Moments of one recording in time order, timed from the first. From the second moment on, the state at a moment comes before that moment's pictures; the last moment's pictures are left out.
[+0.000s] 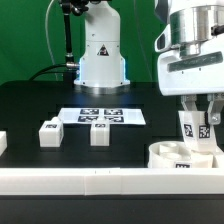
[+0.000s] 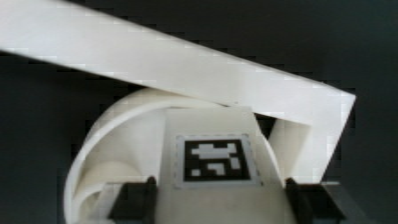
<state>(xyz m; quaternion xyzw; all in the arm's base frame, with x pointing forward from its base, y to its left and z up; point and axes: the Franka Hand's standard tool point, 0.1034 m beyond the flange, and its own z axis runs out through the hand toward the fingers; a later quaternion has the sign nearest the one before) 0.604 0.122 0.076 -0.79 0.60 -0.09 0.11</state>
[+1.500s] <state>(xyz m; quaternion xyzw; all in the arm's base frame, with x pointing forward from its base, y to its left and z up) 0.609 0.128 0.107 -0.75 0.63 -0.08 0.14</state>
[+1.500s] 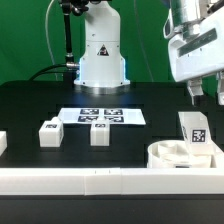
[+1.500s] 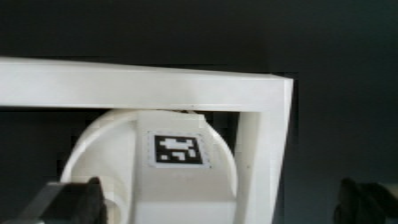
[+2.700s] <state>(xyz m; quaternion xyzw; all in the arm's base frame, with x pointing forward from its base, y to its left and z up) 0.613 0.113 0.108 -0.99 0.07 -0.11 0.05</state>
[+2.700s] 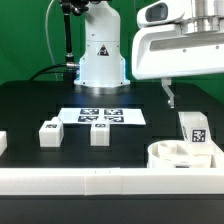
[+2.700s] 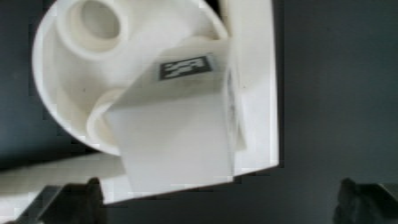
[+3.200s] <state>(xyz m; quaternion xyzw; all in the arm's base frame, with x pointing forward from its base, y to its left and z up) 0.618 0.111 0.113 -0.99 -0.09 -0.10 0.02</state>
